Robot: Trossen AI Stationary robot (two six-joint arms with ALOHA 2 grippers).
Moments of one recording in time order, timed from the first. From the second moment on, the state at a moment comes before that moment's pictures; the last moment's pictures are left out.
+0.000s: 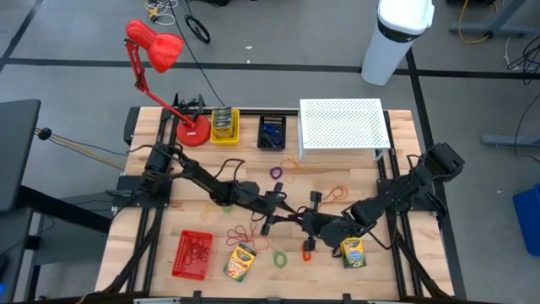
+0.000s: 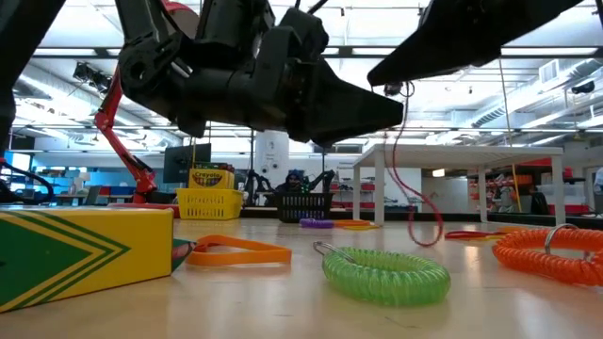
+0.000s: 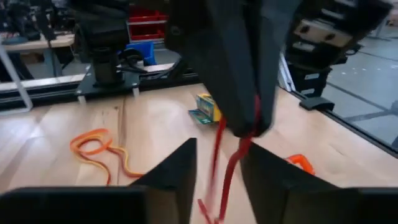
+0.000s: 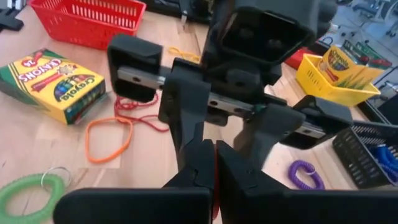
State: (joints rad) left arm -0.18 2.05 0.89 1.05 0.08 0.09; right arm 0.56 1.59 0.85 0.14 0.72 0.14
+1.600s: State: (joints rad) left arm -0.87 1.19 0.88 -0.61 -0.26 -0.89; right arm 0.64 1.58 0.76 0.18 0.95 0.26
